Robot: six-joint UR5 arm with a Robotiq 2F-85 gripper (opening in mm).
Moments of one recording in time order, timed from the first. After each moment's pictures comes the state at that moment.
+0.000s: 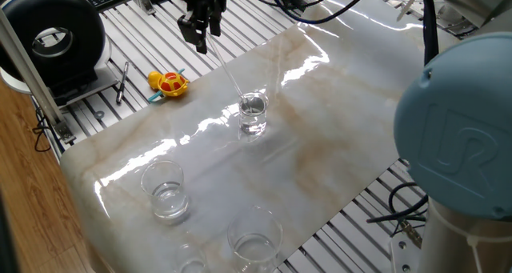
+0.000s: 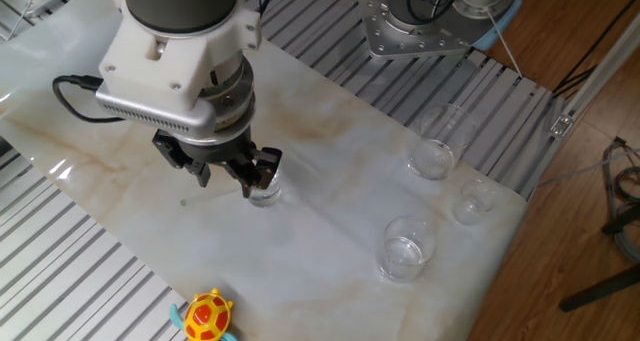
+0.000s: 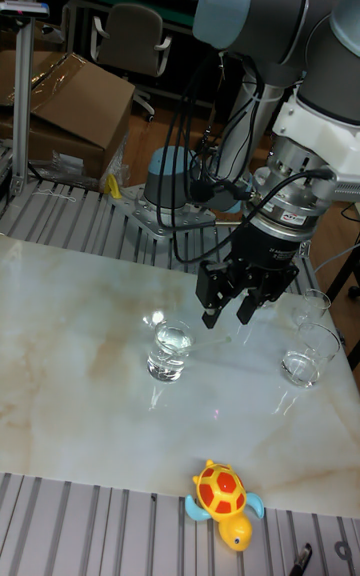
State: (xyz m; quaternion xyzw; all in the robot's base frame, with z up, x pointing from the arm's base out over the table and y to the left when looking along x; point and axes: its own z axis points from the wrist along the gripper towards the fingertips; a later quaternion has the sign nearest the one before) arm 0.628 0.071 0.217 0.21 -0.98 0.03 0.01
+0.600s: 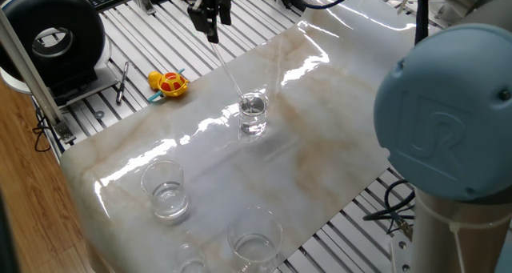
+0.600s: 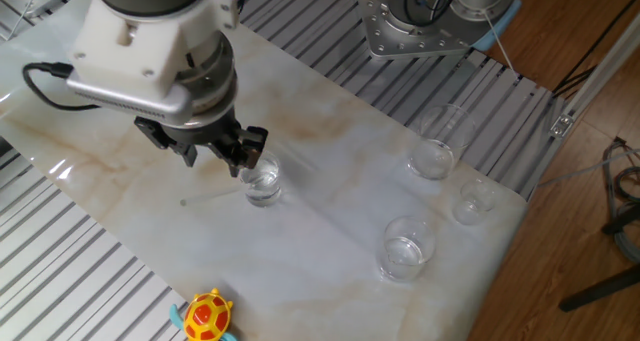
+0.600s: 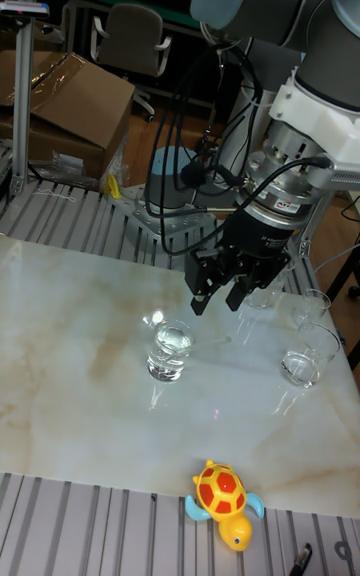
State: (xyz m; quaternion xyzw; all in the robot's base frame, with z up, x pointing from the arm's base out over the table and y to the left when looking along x) arm 0.627 0.055 0.235 0.21 -0.98 0.03 0.02
